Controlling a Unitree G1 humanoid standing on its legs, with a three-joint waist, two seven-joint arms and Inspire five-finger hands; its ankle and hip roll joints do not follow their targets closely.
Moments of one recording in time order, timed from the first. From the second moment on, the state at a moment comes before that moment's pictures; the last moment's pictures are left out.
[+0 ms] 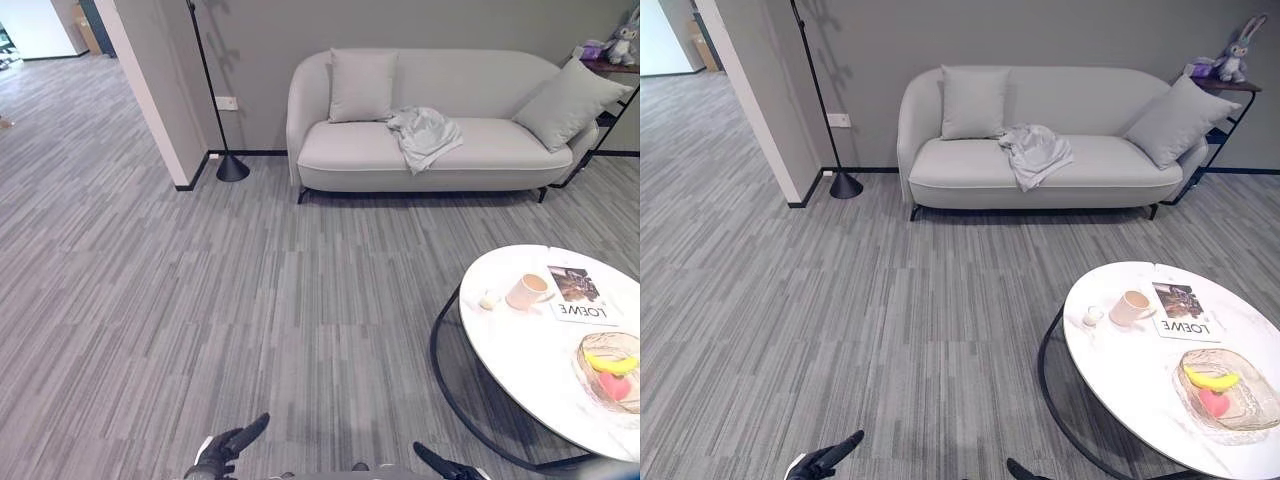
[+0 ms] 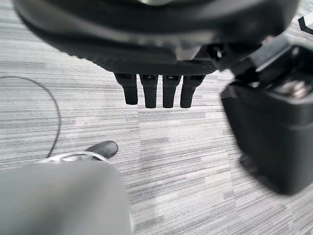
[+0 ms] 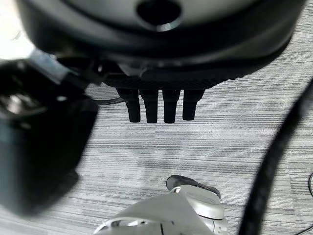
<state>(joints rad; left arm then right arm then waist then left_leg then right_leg) 0.04 0.21 -0.19 1.09 -0.16 -0.02 0.07 0.10 -0.24 0.17 1.13 0.14 0.03 -0.12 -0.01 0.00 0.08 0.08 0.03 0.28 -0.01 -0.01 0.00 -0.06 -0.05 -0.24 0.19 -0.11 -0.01</state>
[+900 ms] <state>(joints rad) -0.01 0.20 -0.21 1.08 -0.27 -0.02 0.08 0.05 -0.28 0.16 1.02 0.17 0.03 -0.14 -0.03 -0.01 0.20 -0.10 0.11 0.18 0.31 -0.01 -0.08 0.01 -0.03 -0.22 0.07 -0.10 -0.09</state>
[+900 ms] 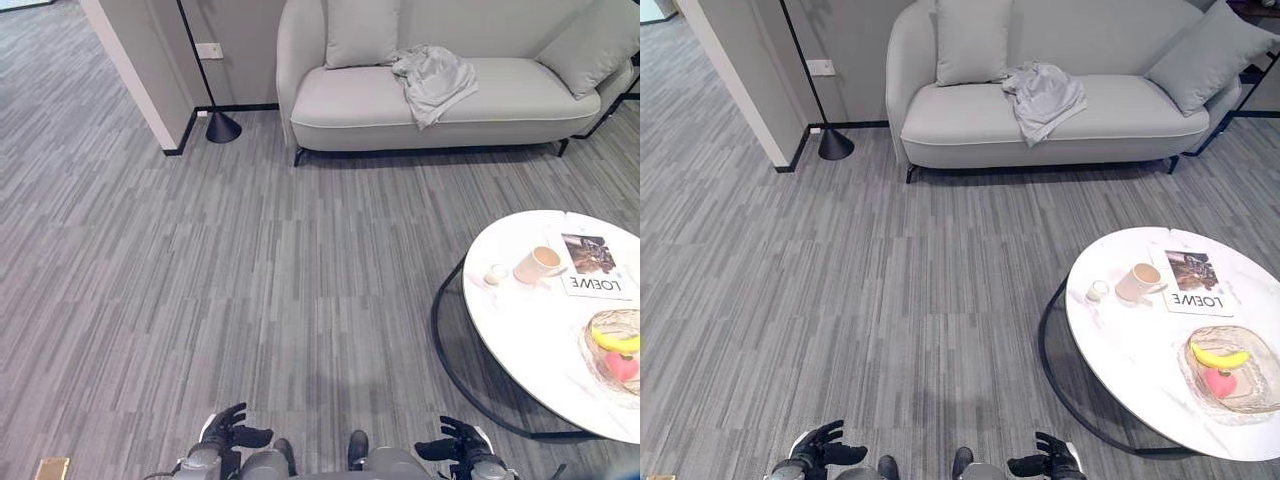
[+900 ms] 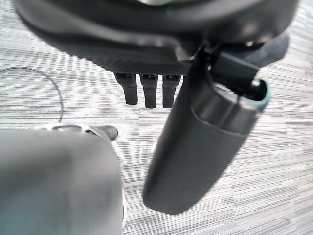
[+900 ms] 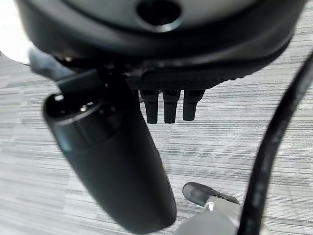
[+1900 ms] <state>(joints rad) -0.04 0.22 -0.17 1.07 -0.29 -0.04 0.10 0.00 -0.31 0.17 0.98 0.13 0.02 -0.14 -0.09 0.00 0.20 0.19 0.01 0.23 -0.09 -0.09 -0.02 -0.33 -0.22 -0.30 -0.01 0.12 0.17</state>
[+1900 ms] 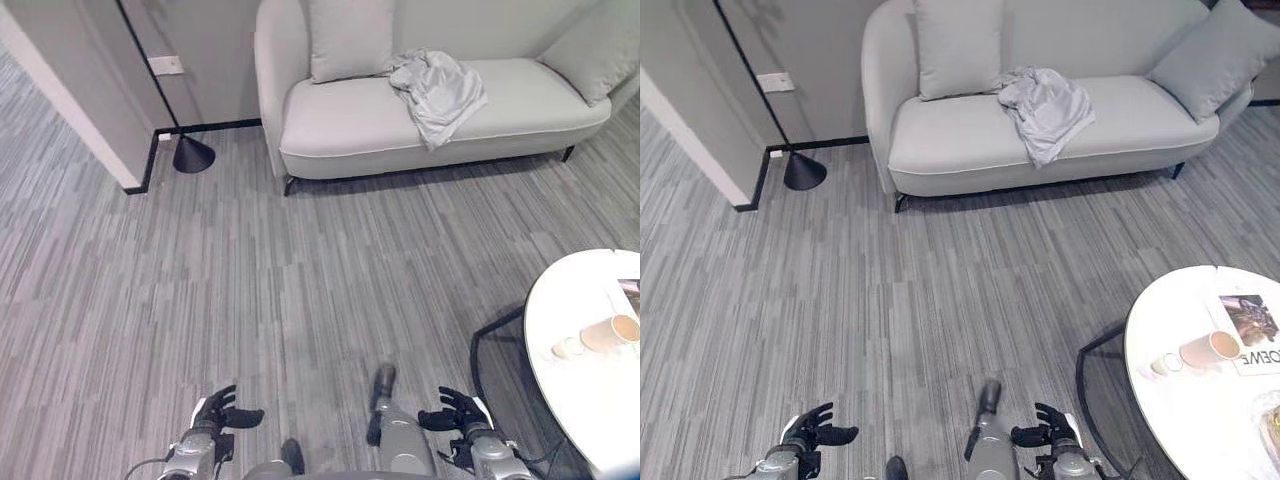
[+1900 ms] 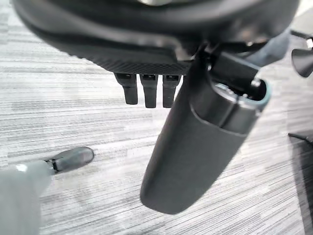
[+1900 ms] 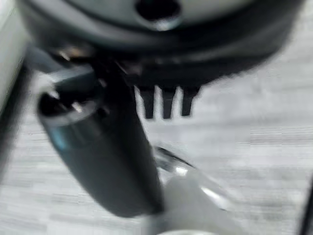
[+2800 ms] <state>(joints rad) 0.04 0.19 -0.07 1.08 -0.32 -0.04 0.06 0.03 -0.35 0.28 1.10 0.09 0.04 -0.10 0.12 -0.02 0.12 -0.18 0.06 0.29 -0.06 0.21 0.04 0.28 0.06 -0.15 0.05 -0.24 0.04</state>
